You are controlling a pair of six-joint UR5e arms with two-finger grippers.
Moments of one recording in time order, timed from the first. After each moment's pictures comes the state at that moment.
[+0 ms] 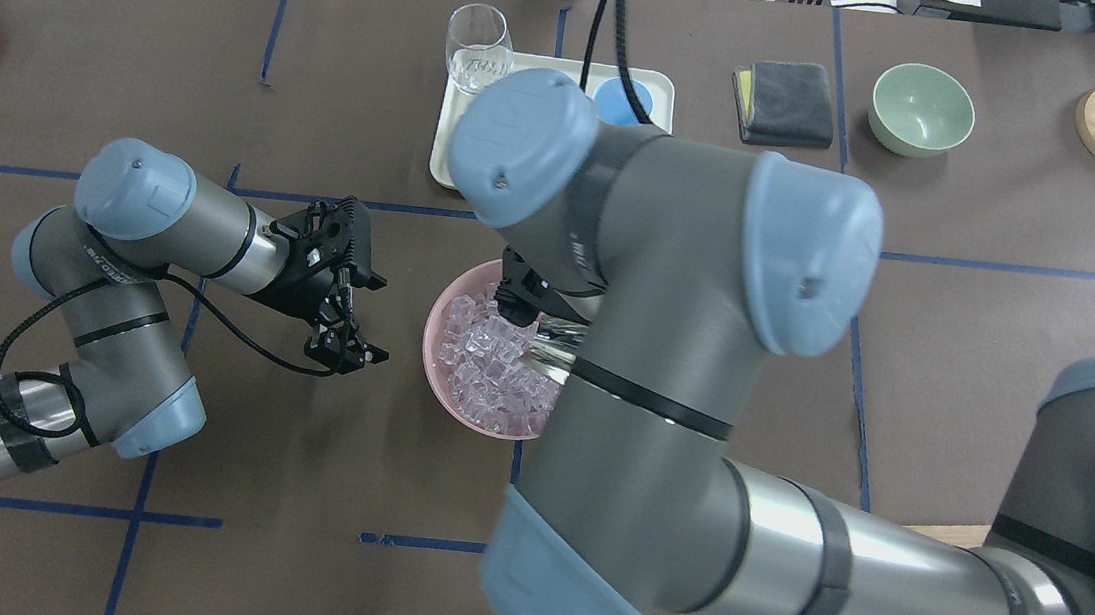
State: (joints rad) left arm -0.62 -1.99 -1.51 -2.47 -2.15 -0.04; right arm 0.48 -0.54 1.80 -2.70 1.74 -0.16
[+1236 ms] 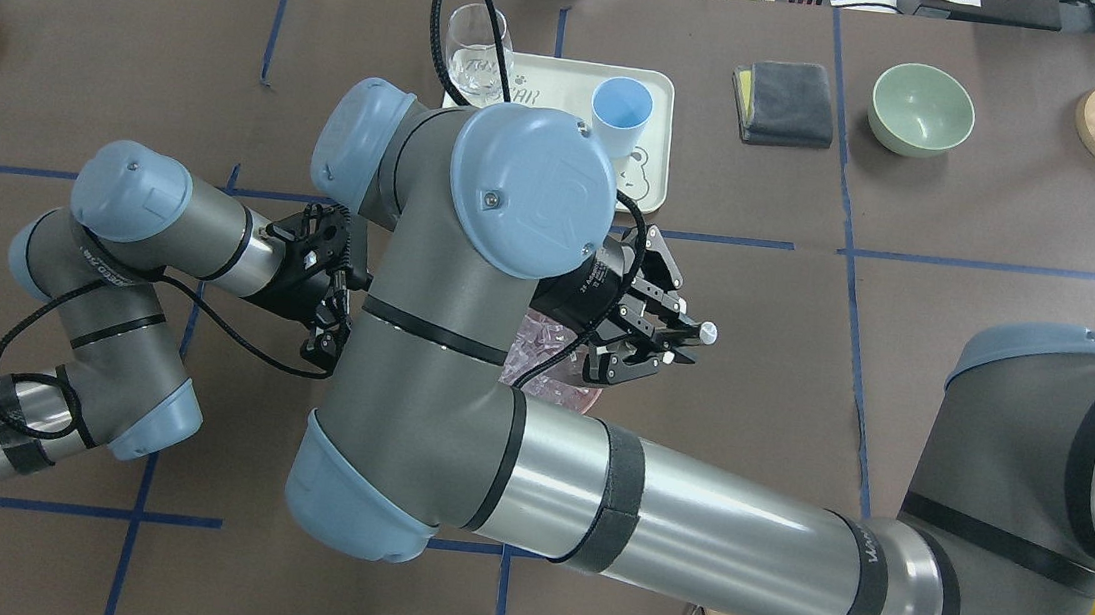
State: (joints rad) left arm -0.62 -1.98 -1.50 -2.48 -2.16 -0.04; right arm 0.45 -0.40 1.50 -2.80 1.64 -0.25
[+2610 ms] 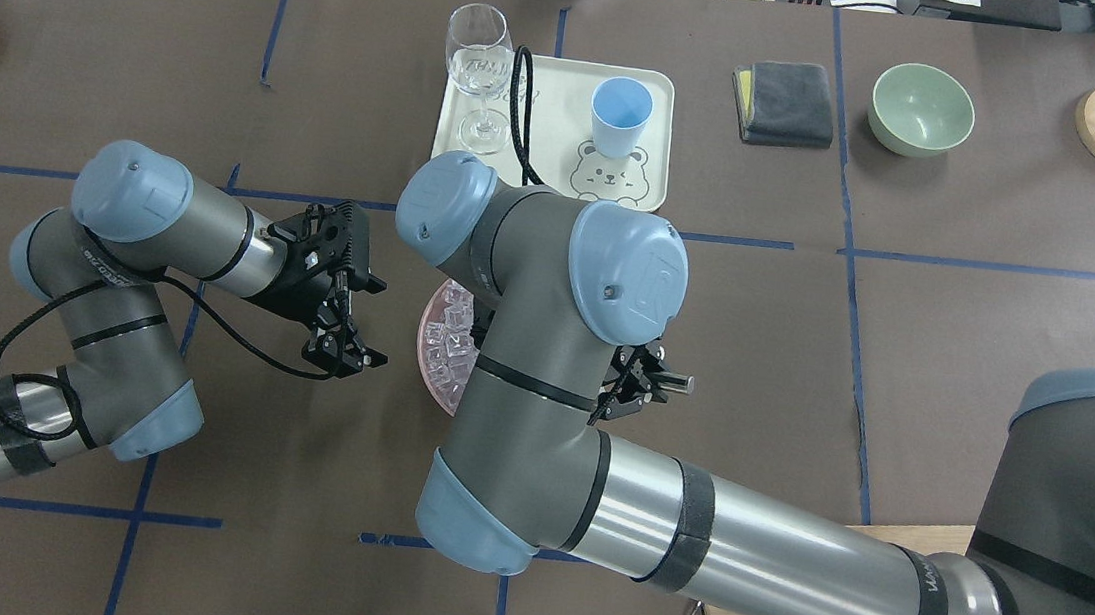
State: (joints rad) left arm -0.62 -1.98 -1.51 -2.48 -2.16 -0.04; right arm 0.44 -0.57 1.53 -2.48 1.76 -0.23
